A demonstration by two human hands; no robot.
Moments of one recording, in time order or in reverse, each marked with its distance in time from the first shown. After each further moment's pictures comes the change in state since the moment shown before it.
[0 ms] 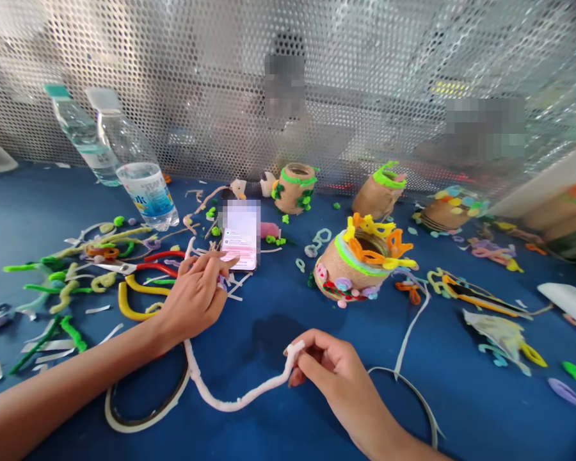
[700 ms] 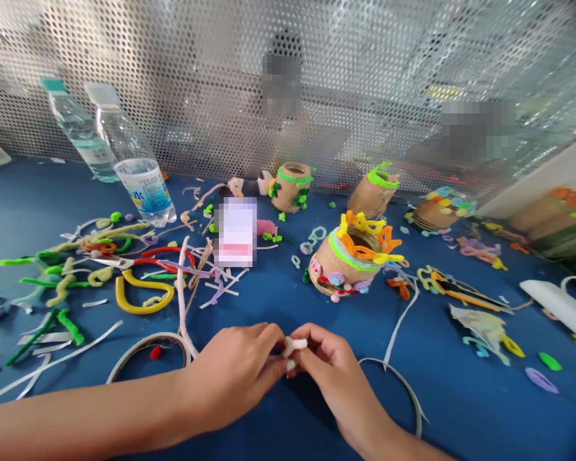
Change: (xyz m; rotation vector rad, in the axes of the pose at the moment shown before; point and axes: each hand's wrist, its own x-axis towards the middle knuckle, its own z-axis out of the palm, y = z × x) left_hand -0.021 0.096 -0.013 -0.513 -0.525 -0.045; right_hand -0.005 -0.003 0.006 0.080 0.064 0.035
